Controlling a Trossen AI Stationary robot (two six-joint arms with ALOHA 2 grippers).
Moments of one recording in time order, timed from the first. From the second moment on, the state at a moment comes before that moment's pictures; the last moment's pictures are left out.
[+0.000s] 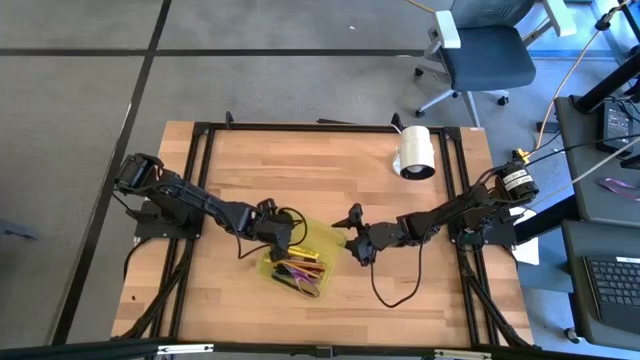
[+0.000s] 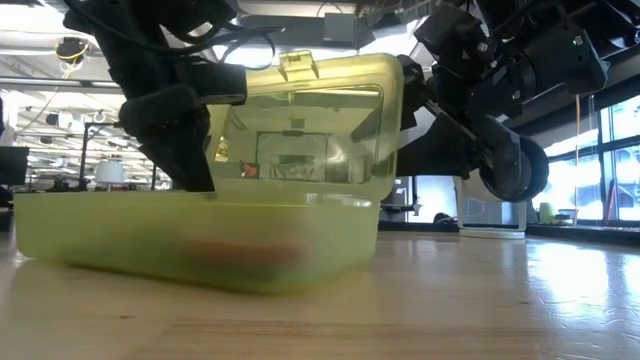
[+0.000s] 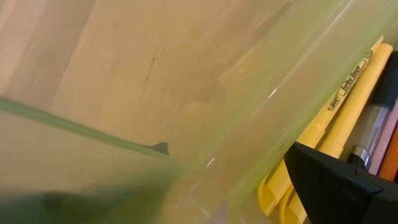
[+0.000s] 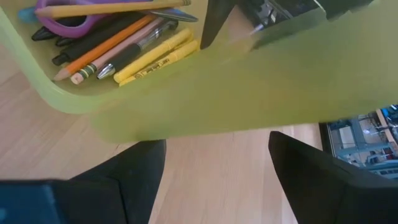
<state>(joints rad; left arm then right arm) -0.26 1.56 0.83 -0.42 -0.36 -0.52 0.30 1.66 0.66 0.50 0.39 -0.64</state>
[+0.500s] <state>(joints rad) -0.26 1.56 0.83 -0.25 -0.09 -0.43 0.30 1.66 0.66 0.49 0.39 -0.63</state>
